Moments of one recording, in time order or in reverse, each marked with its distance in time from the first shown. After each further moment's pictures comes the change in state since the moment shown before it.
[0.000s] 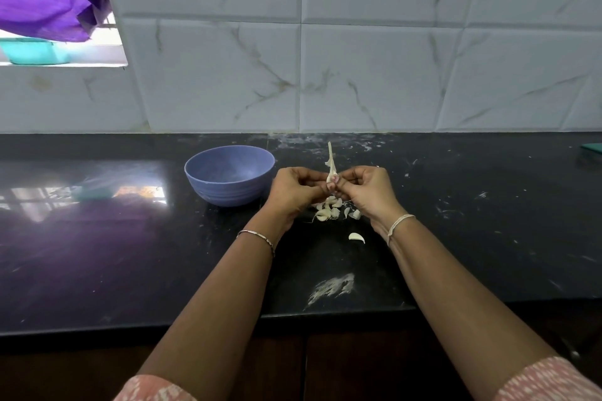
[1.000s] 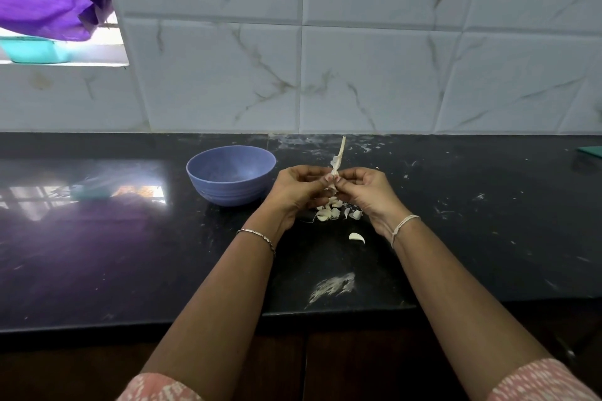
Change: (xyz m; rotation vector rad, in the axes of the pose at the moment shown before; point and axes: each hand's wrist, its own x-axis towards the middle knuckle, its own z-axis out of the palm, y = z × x) left_hand -0.006 0.010 0.000 -0.186 -0.015 -0.110; right_hand -0.003 -0.001 -0.003 0.123 -0.096 0.064
